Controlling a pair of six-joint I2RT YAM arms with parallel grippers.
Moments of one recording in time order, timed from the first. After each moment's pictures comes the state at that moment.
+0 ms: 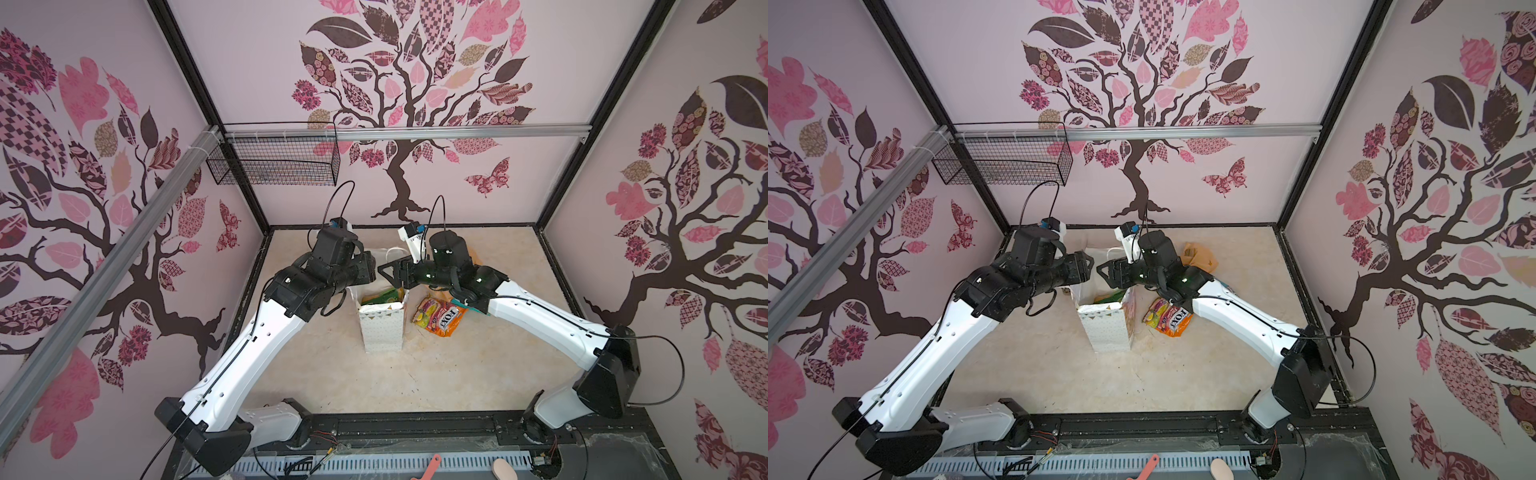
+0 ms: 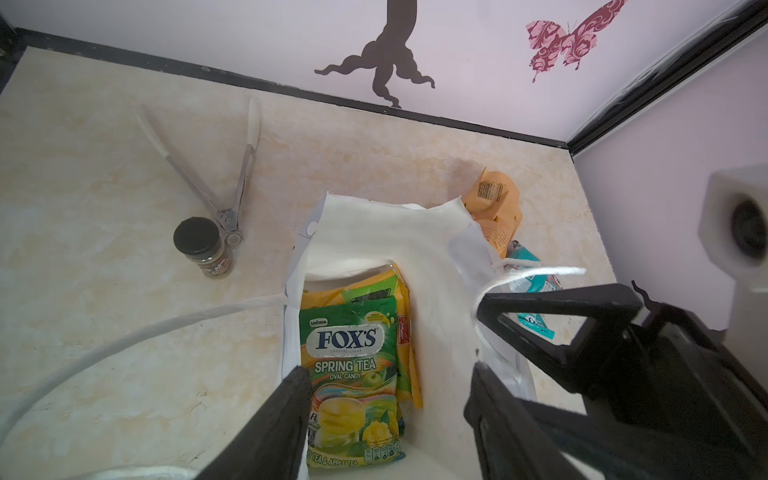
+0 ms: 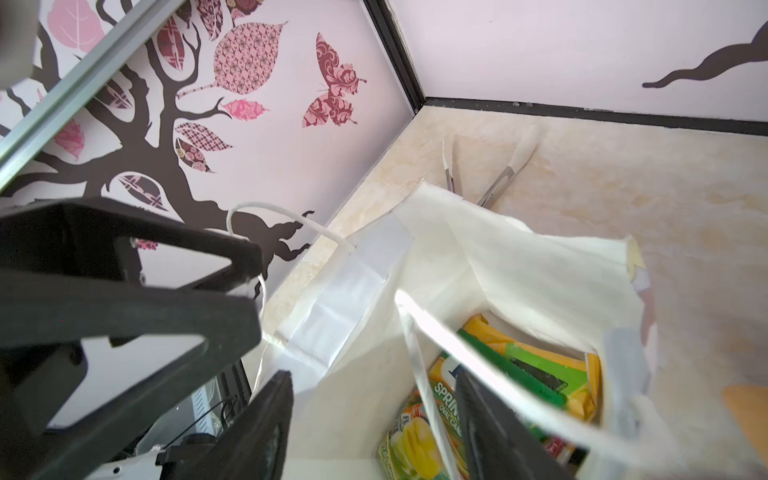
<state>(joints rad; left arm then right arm) -0.59 1.26 1.51 -0.91 -0.18 -0.55 0.77 1.54 1.38 -0.19 -0.27 0.46</state>
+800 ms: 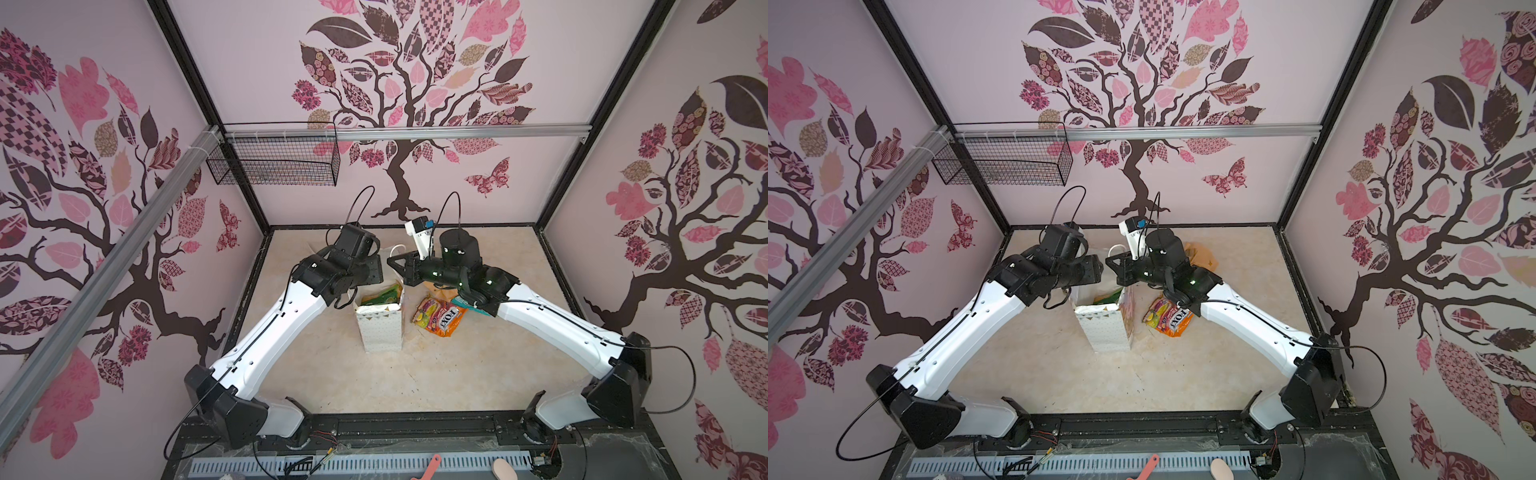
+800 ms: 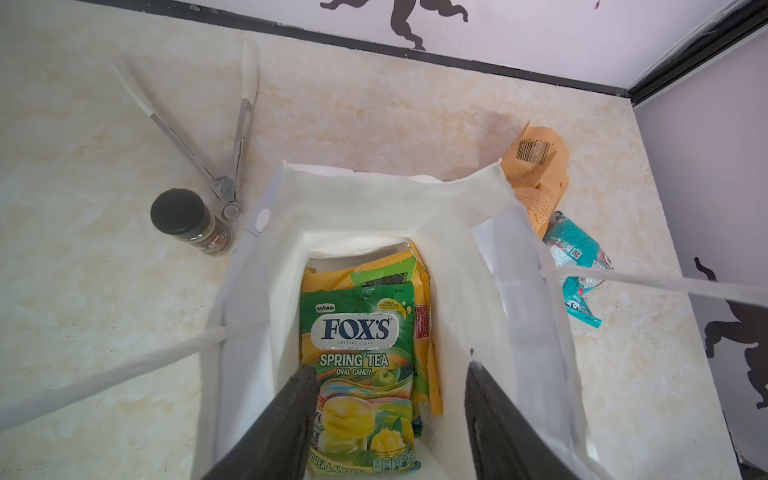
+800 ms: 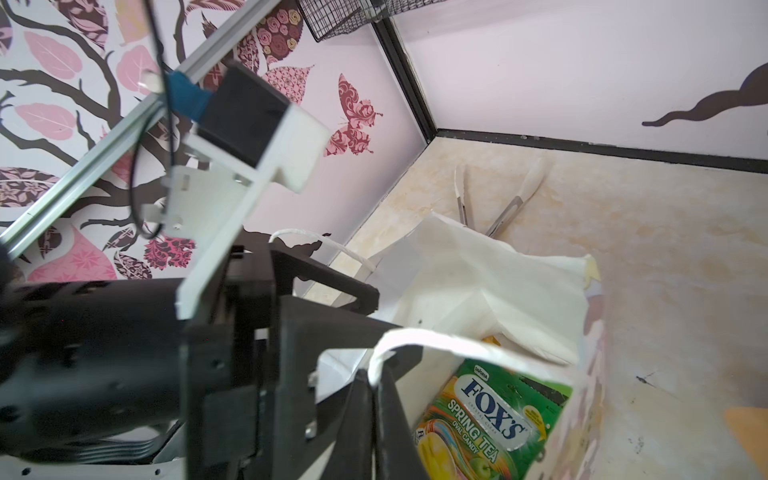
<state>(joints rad) -0.59 1.41 1.53 -0.94 -0.18 -0.55 0.77 1.46 1.36 -0.16 -0.27 0.47</state>
